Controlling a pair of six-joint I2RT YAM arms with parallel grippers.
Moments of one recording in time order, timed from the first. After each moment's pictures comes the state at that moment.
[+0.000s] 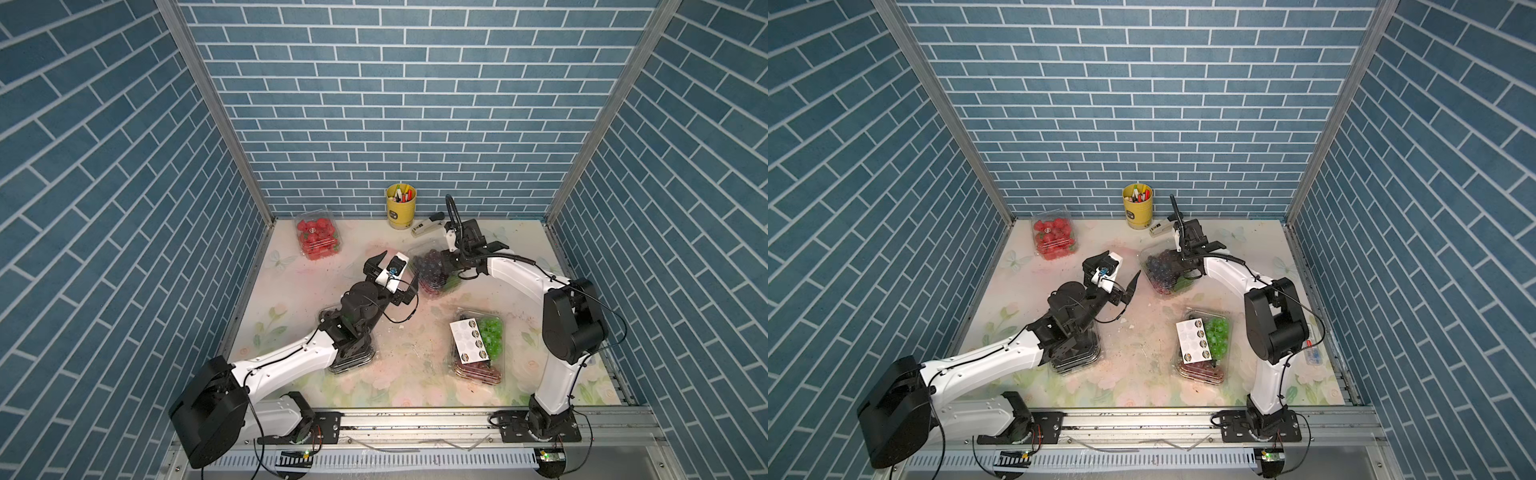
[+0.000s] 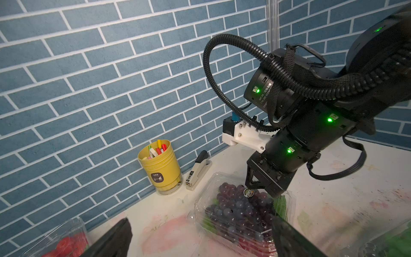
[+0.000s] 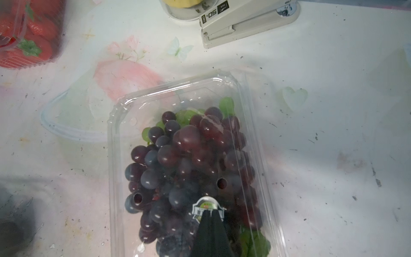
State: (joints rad) left arm -0.82 1.23 0.67 0.55 -0.31 0.23; right arm 0.49 1.87 1.43 -0.45 -0.07 0.16
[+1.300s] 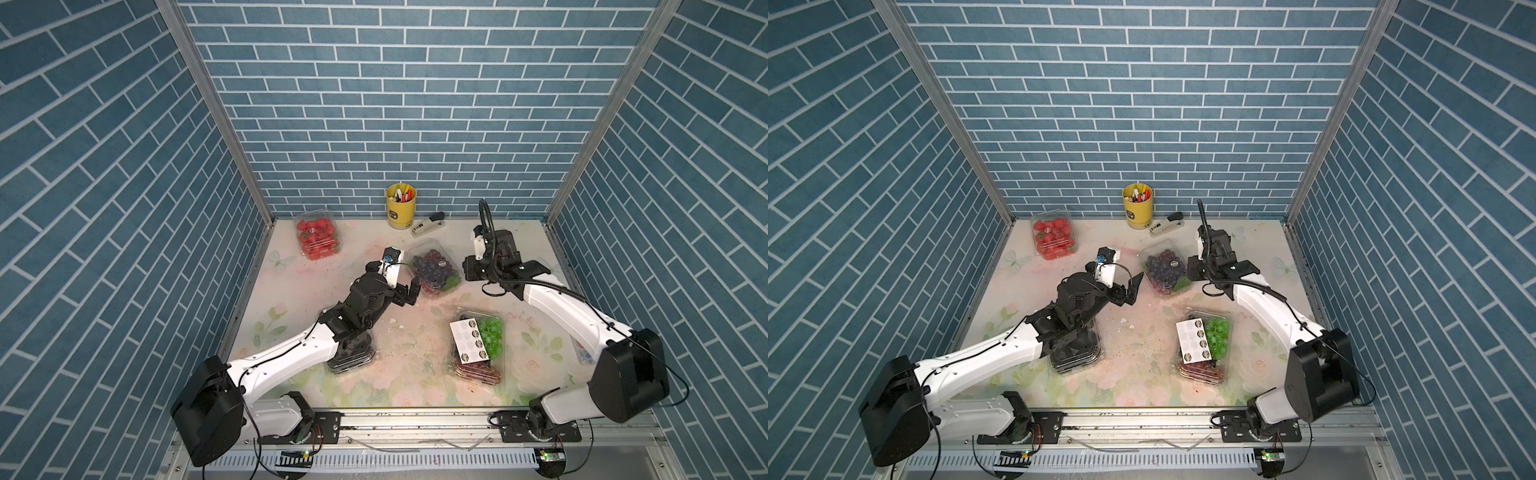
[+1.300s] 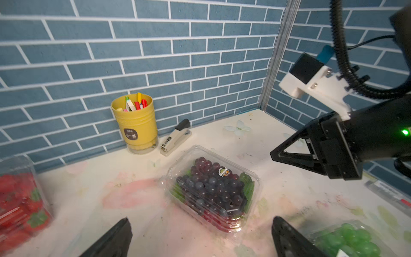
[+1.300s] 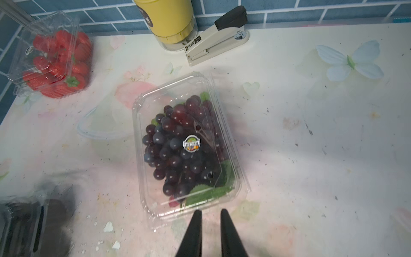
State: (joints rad) left arm -0.81 1.24 0.79 0.23 -0.25 -0.18; right arm 0.46 1.41 1.10 -0.44 -0.04 0.27
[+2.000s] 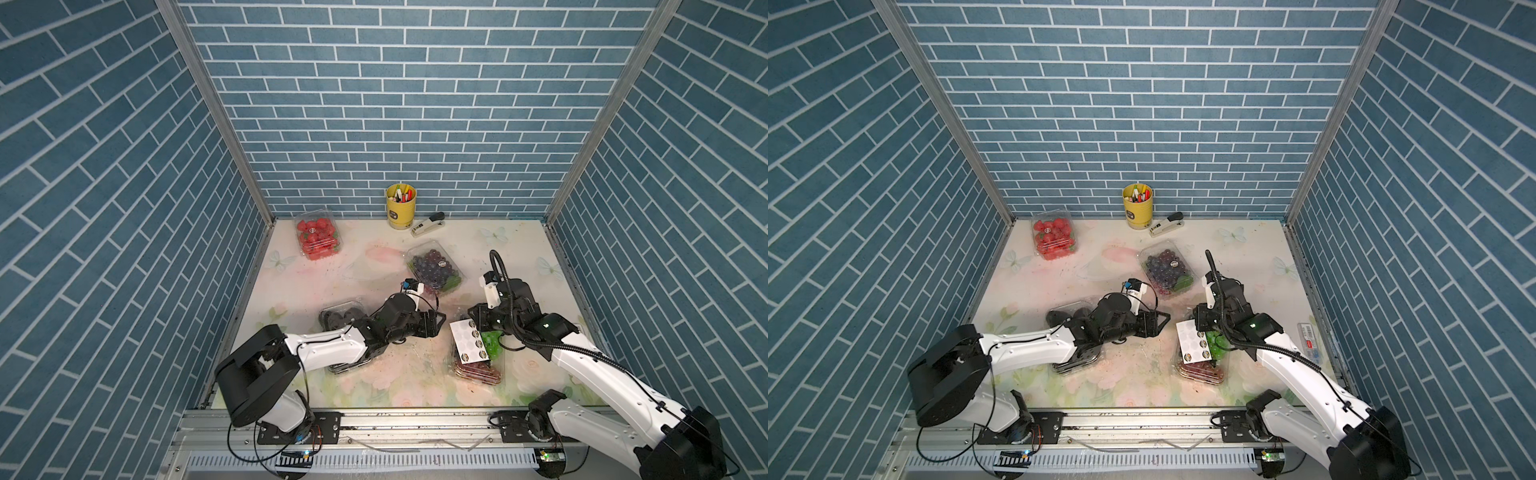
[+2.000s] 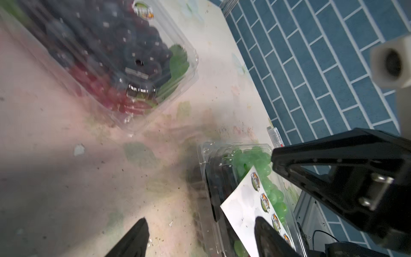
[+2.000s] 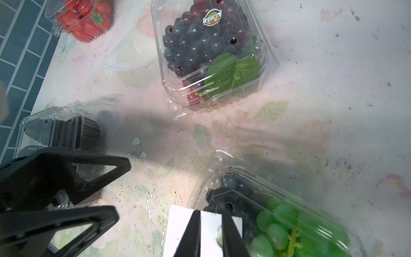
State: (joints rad) left arm -0.94 1.53 0.72 0.30 0.09 -0.80; right arm 0.57 0.98 0.68 -0.50 -0.12 0.42
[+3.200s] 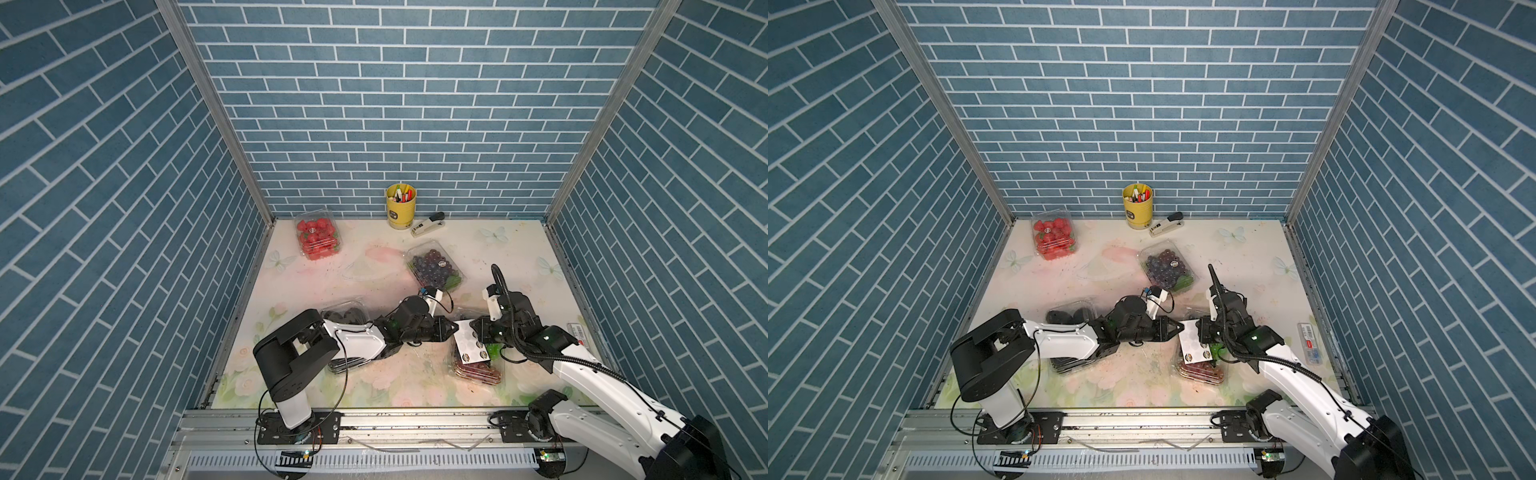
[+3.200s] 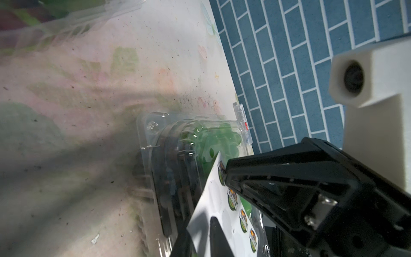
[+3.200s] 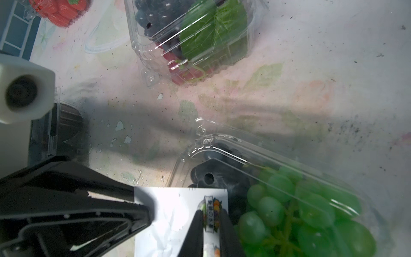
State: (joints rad) left arm -0.97 1.73 0.79 0.50 0.31 -0.95; right arm 0.57 0.93 0.56 -0.47 -0.12 0.47
